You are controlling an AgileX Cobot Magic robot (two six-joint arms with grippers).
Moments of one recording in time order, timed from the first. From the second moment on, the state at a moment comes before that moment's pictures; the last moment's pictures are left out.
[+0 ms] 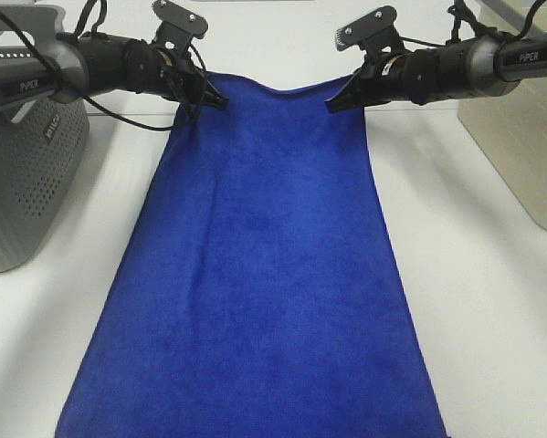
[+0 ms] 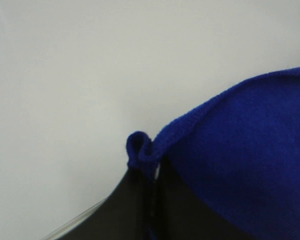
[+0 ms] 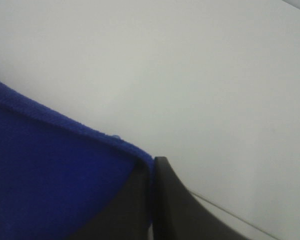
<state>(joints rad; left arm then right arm) -0.28 2.65 -2.24 0.00 0.18 0.26 0.21 2.47 -1.82 0.00 -0.13 -0.31</state>
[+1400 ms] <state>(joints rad) -0.28 2.72 -2.24 0.01 0.08 0.26 0.18 2.52 -1.82 0.07 -0.06 -0.29</state>
